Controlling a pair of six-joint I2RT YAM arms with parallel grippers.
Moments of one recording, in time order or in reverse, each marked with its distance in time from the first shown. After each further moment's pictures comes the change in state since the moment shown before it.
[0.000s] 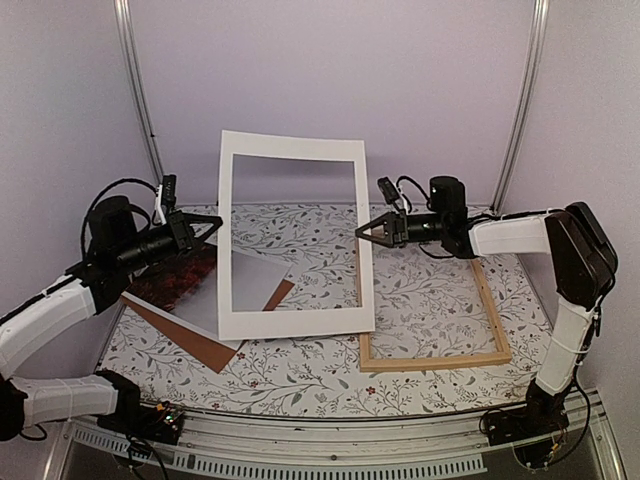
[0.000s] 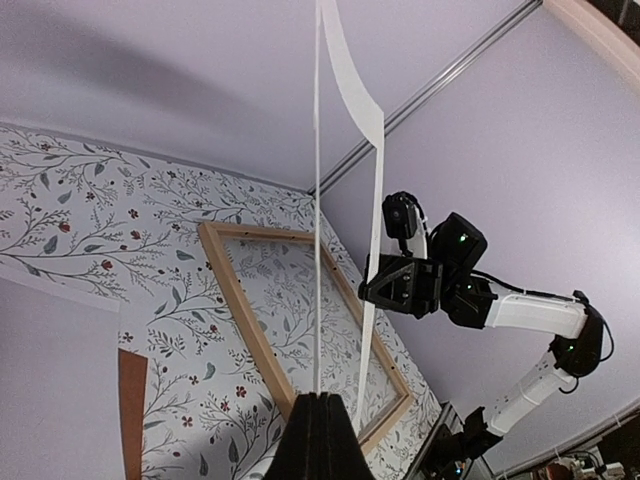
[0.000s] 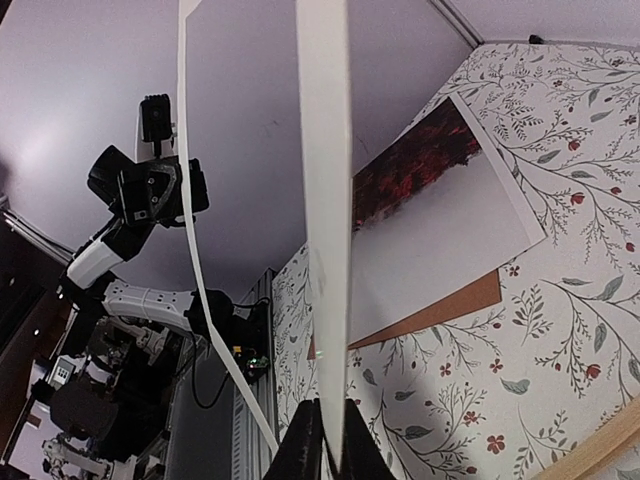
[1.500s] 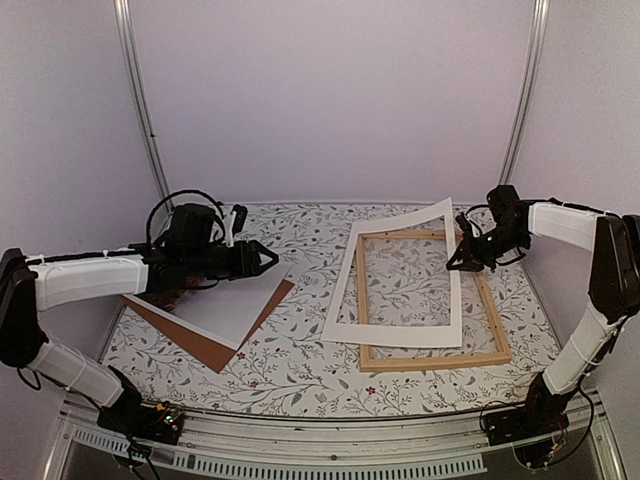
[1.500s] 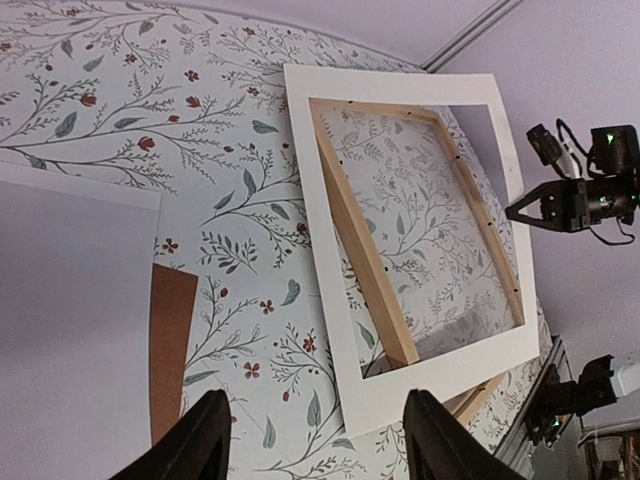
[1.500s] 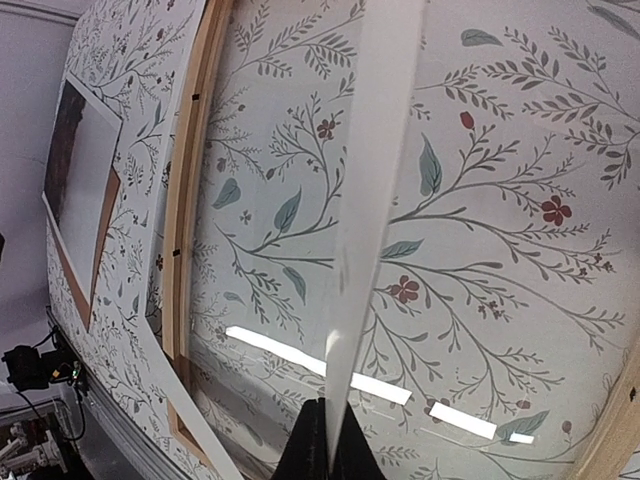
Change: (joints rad) left arm -0.274 0.408 0.148 -0.165 -0.289 0.157; right arm -0.353 -0.203 0.009 -1.141 0.496 -0.487
